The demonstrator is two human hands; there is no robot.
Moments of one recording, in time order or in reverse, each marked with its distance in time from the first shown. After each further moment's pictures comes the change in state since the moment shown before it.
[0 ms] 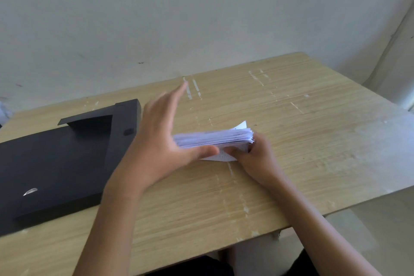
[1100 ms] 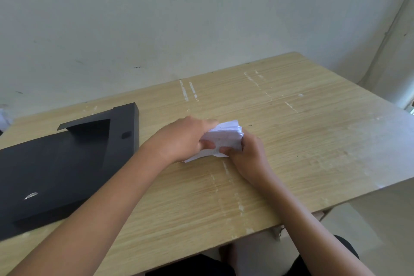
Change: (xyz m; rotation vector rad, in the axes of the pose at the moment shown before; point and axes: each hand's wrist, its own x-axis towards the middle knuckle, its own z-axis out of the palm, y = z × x) left_hand 0.053 0.012 0.032 0.395 -0.434 0.128; right_hand 0.000 -0.005 0.005 -0.079 0.062 0.015
